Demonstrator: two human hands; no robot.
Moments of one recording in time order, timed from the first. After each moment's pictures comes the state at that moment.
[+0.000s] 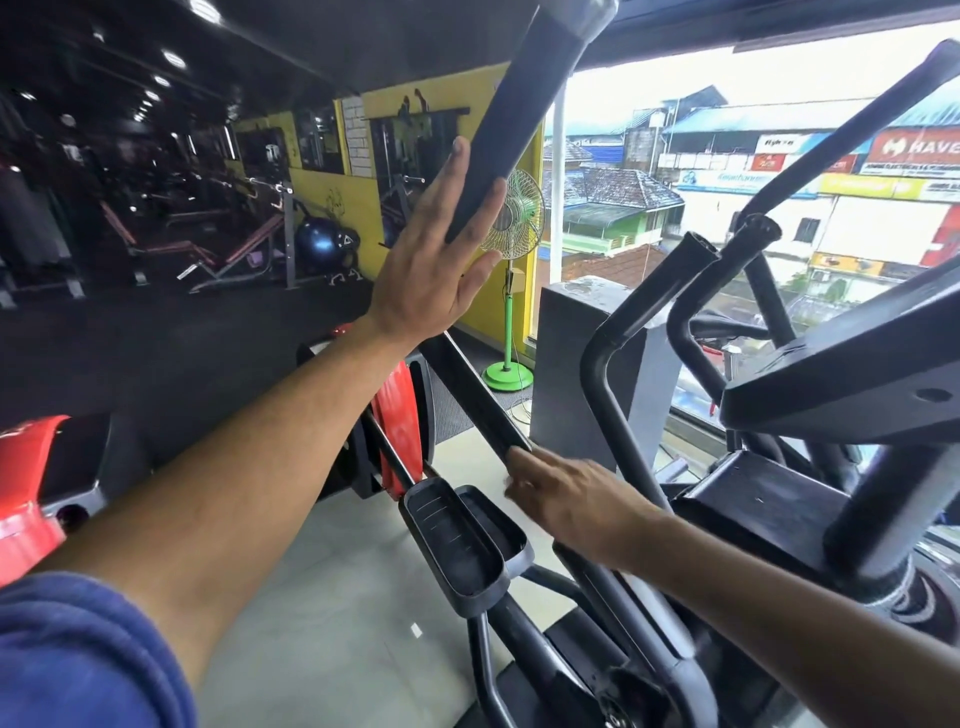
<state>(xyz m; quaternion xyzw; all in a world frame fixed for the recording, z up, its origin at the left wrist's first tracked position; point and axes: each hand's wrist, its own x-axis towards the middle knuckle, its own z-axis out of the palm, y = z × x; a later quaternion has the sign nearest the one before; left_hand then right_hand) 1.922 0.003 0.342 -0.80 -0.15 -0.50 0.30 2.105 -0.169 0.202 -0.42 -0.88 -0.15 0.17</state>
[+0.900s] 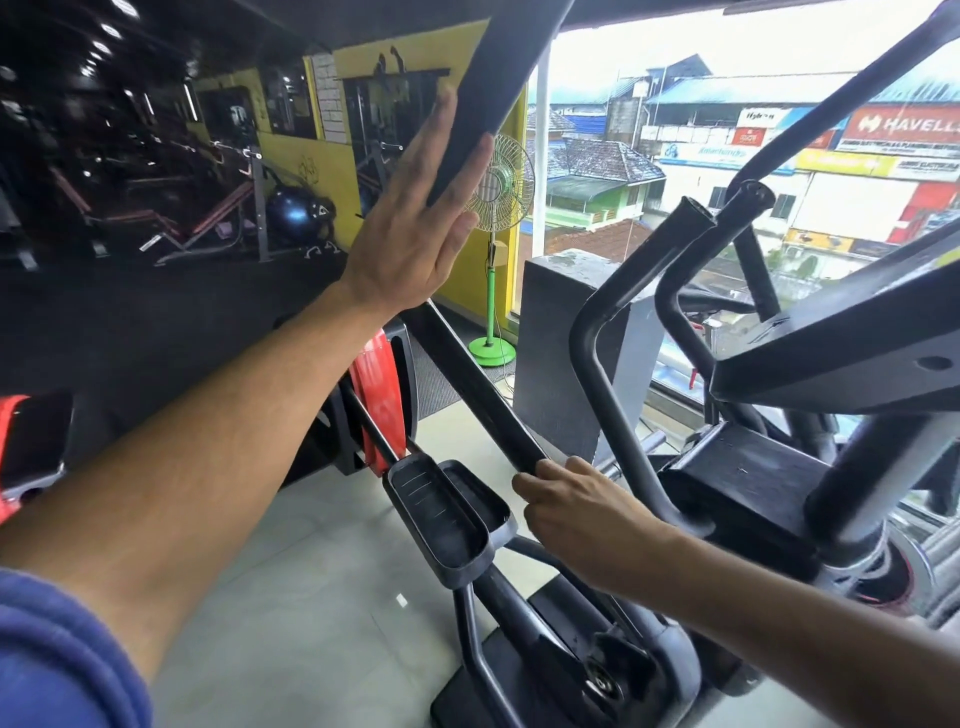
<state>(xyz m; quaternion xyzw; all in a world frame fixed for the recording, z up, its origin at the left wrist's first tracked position) 1.916 0.016 0.341 -0.81 -0.10 -0.50 0.30 2.106 -0.196 0.181 -0.43 -0.89 -0.17 0.04</state>
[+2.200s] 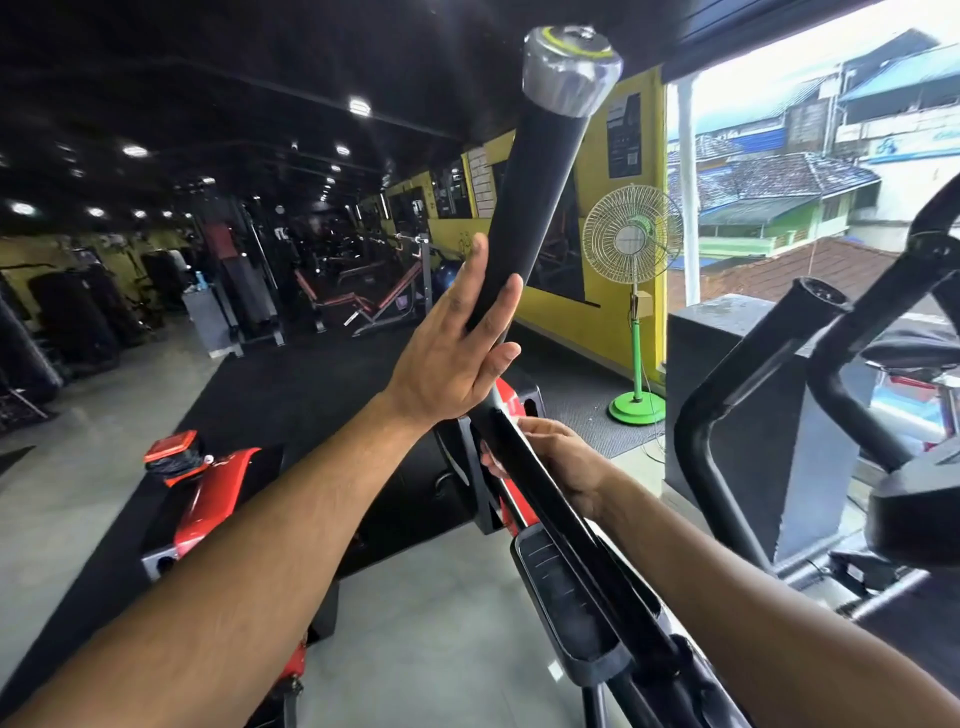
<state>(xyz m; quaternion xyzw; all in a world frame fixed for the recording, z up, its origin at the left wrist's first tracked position) 1.898 -0.005 0.352 -0.84 -0.18 -0.40 0.33 2.060 -0.012 0.231 -0.18 -0.48 0.75 0.43</state>
